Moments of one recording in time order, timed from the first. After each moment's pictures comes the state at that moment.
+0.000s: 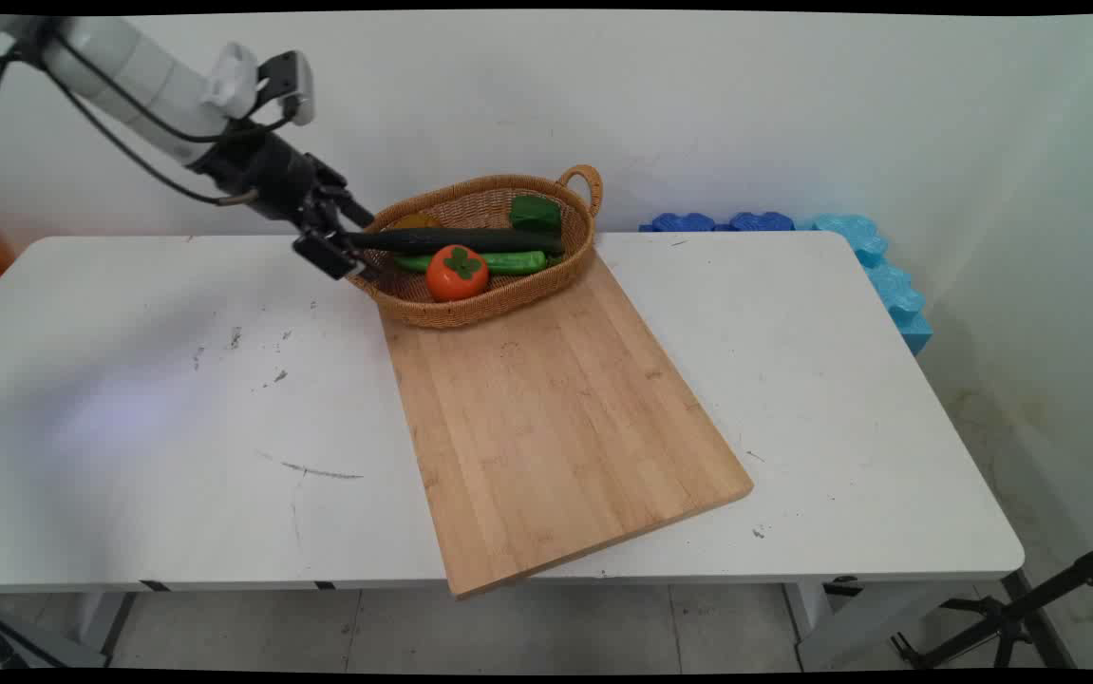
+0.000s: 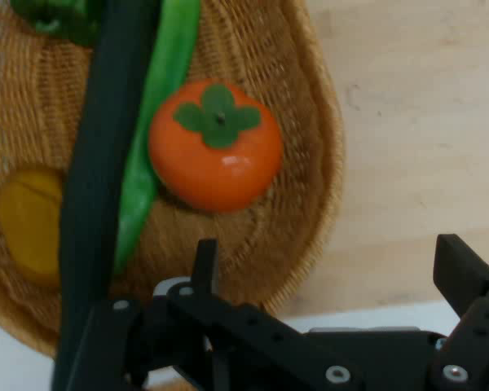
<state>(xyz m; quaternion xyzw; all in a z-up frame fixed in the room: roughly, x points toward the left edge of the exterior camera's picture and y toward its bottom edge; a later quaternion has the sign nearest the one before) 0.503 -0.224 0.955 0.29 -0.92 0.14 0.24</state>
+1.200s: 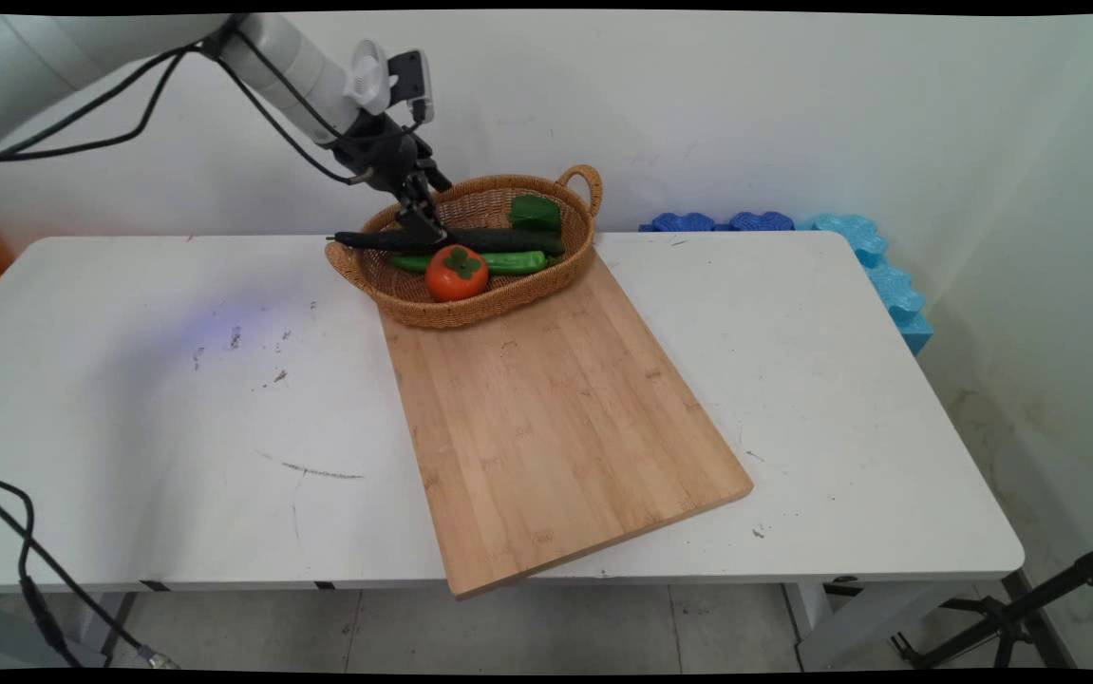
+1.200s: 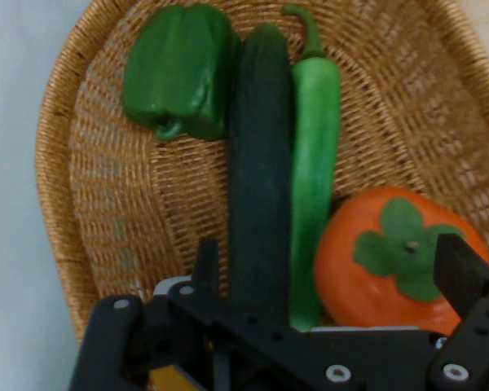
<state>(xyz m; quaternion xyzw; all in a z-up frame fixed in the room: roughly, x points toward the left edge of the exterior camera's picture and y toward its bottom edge) 0.454 -0.338 0.925 0.23 -0.93 0.19 0.19</state>
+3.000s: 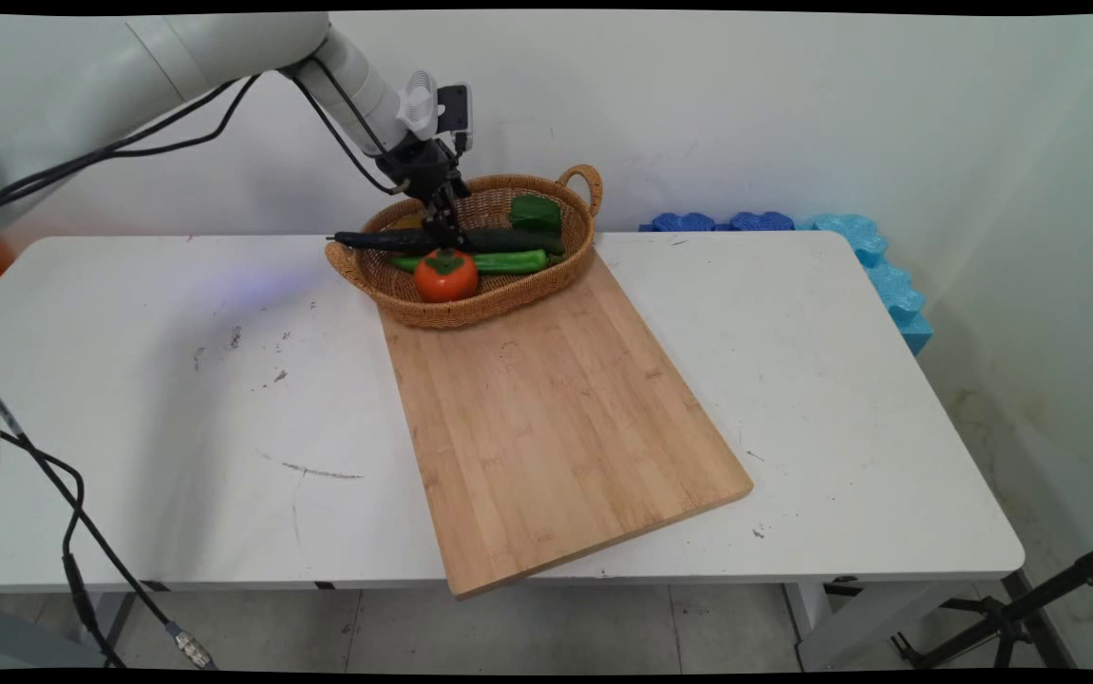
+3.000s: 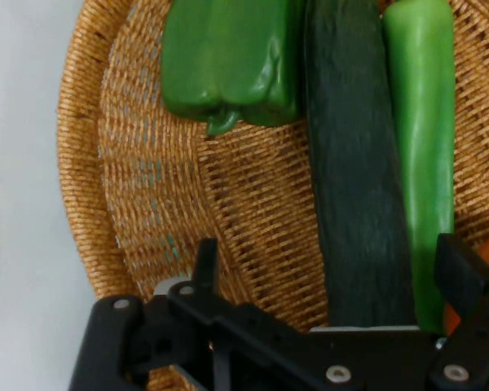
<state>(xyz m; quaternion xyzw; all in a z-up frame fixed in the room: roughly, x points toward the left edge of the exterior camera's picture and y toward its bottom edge) 0.444 -0.406 0.881 0.19 -0.95 0.20 0.14</state>
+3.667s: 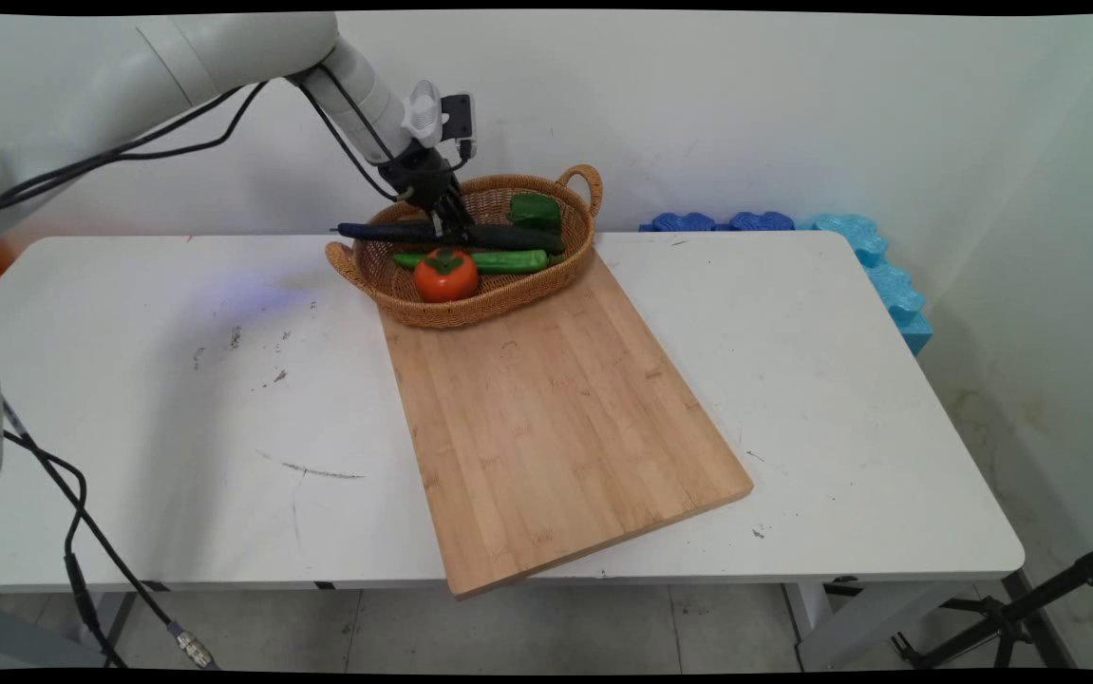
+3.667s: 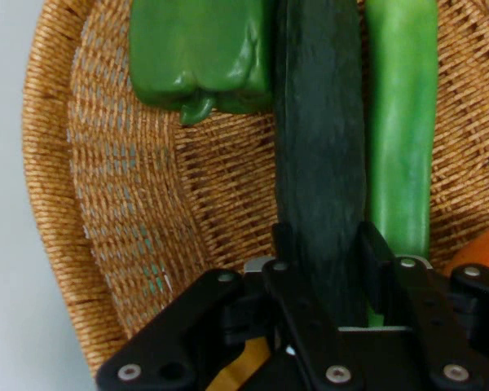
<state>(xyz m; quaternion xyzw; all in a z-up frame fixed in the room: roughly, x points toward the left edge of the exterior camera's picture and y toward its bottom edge) 0.440 -0.405 0.872 0.21 -0.95 0.18 0.13</state>
